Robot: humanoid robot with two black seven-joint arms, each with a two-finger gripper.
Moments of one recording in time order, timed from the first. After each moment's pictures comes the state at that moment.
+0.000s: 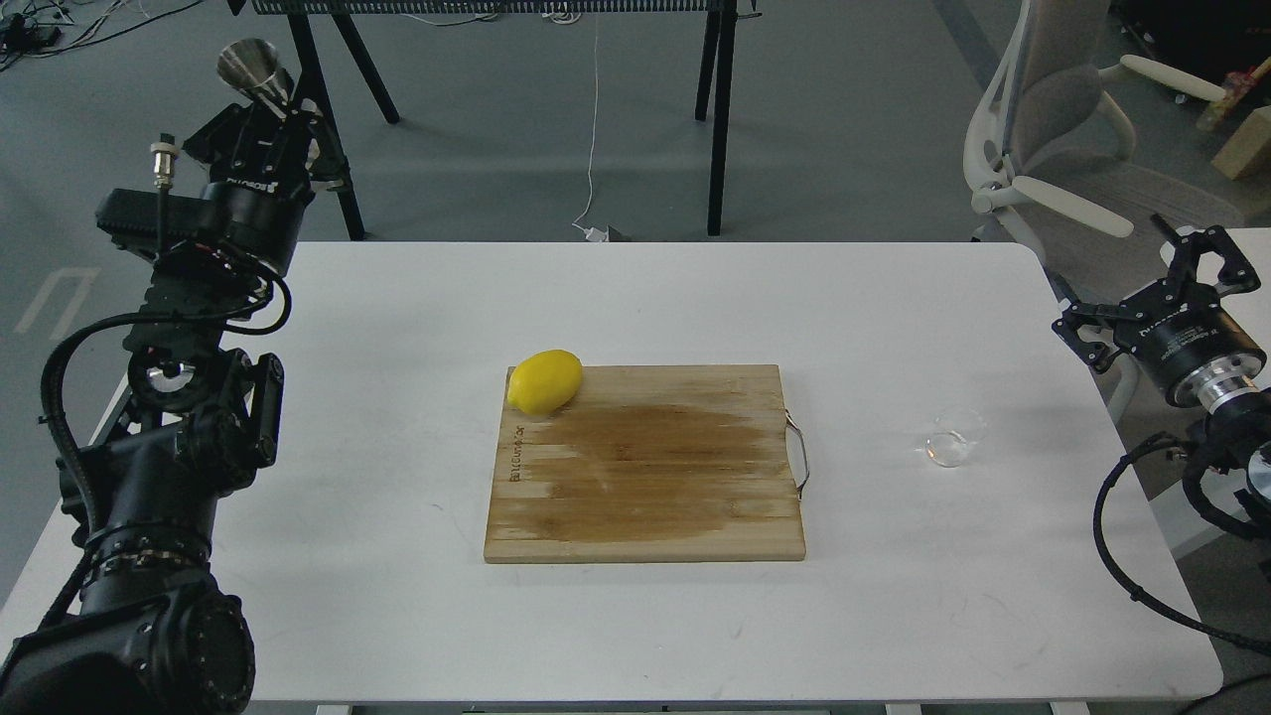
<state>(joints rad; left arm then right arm) -0.67 -0.04 1.16 0.69 0.00 0.49 -0.49 0.45 -0.53 1.07 0.70 0.14 0.49 0.02</state>
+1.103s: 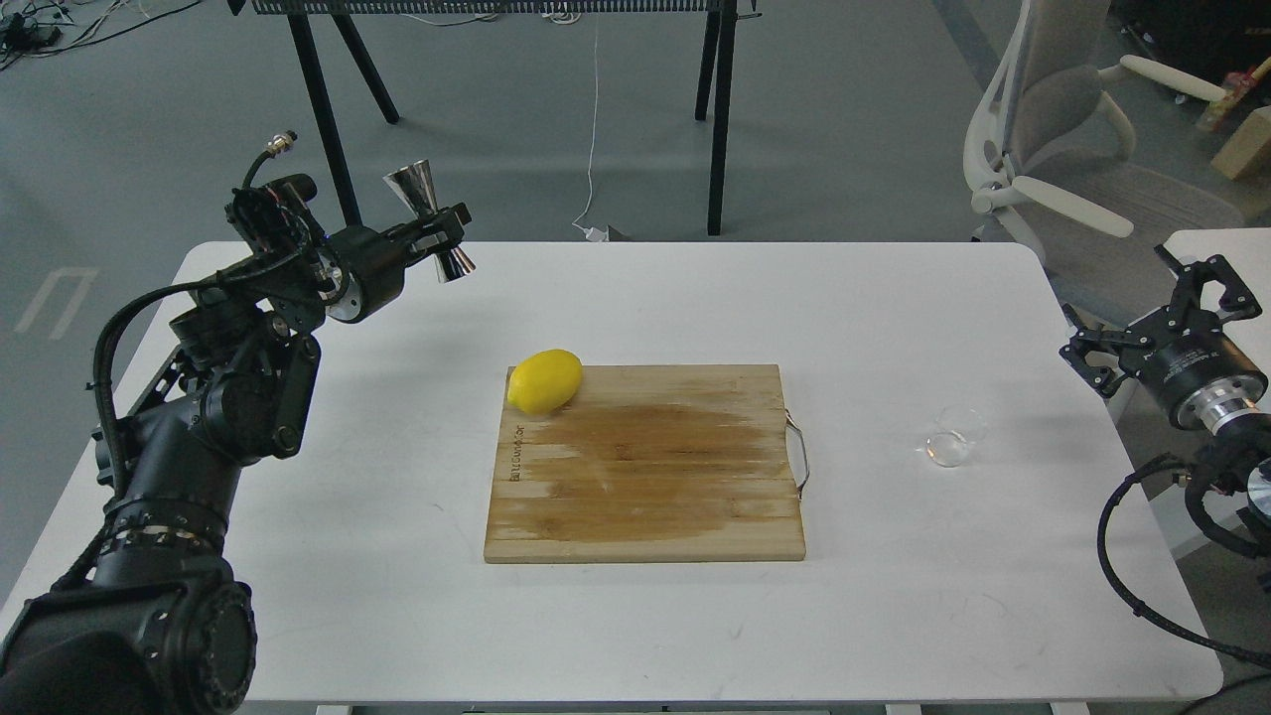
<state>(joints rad) -0.72 -0.04 1.31 0.74 -0.35 -0.46 -0.49 0.46 -0.51 1.03 0.62 0.14 0.49 0.02</state>
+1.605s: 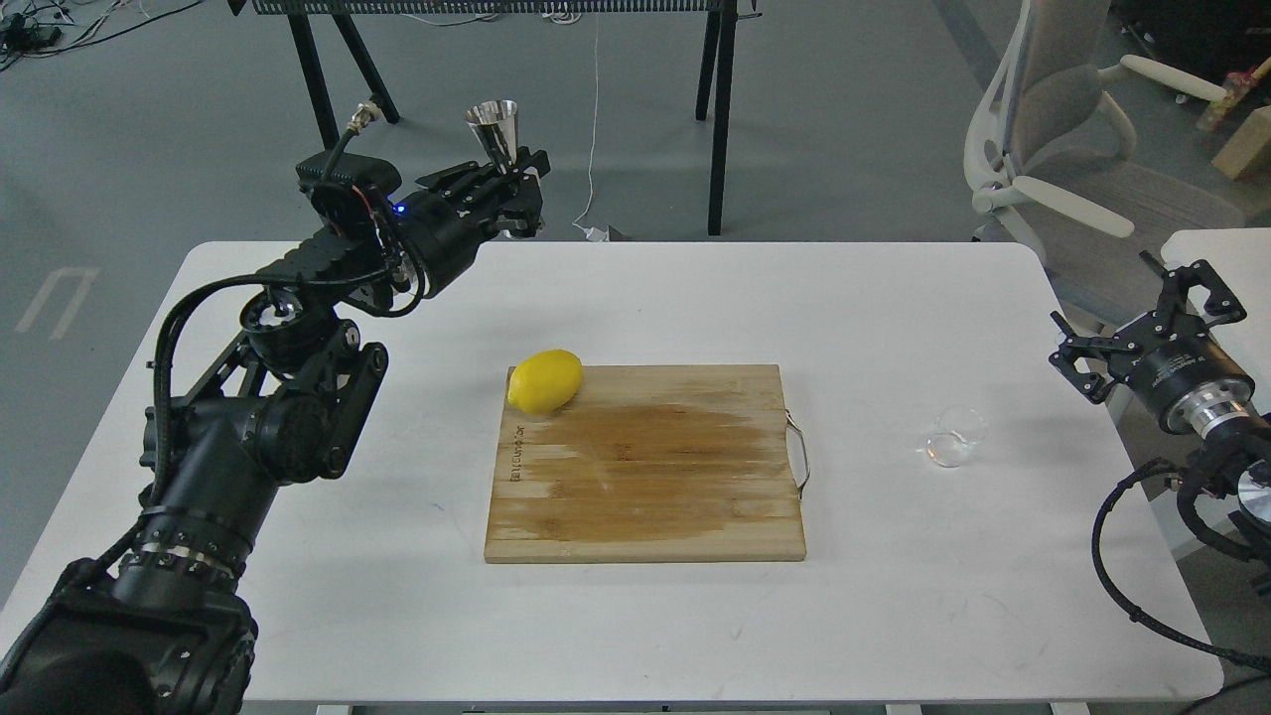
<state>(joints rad) -0.64 -0.04 1.70 0.88 -0.41 -0.05 -0.49 0.46 -0.51 1.02 0.62 0.14 0.49 0.02</state>
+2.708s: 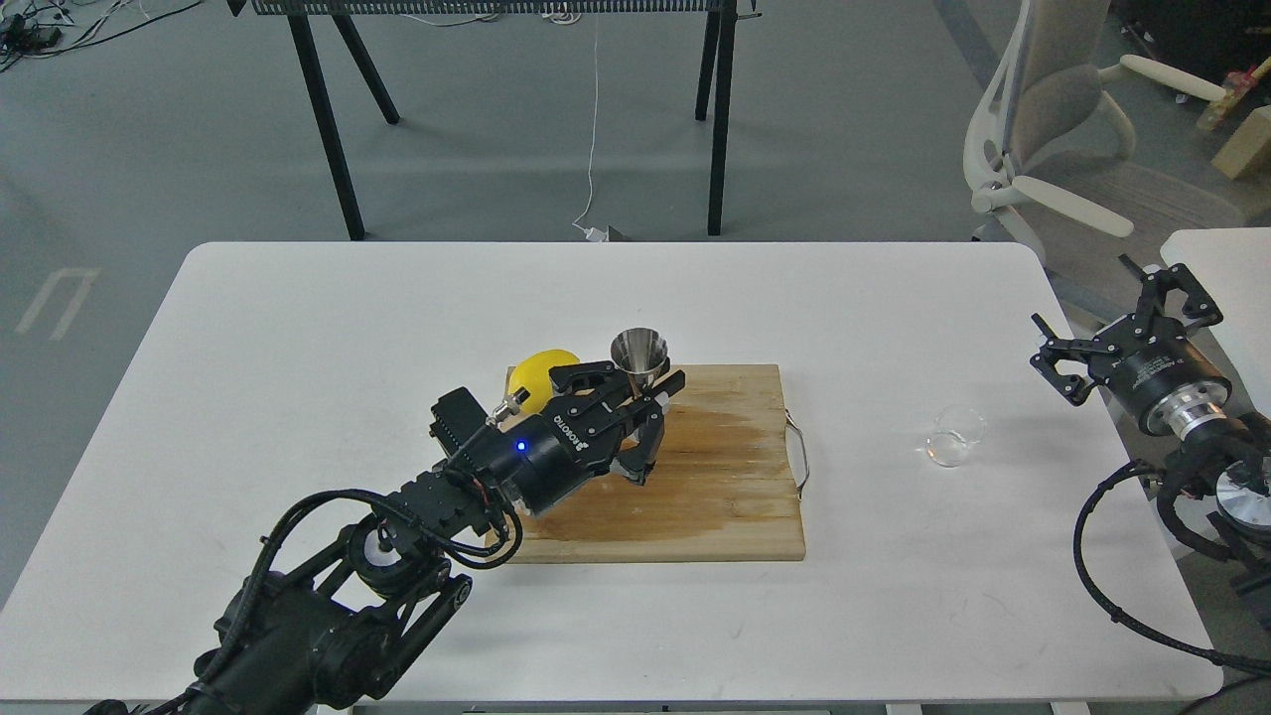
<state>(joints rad) -0.30 -0.04 2.12 0.97 -0.44 0.41 -0.49 0.46 -0.48 1.02 0.62 0.14 0.49 0.02</state>
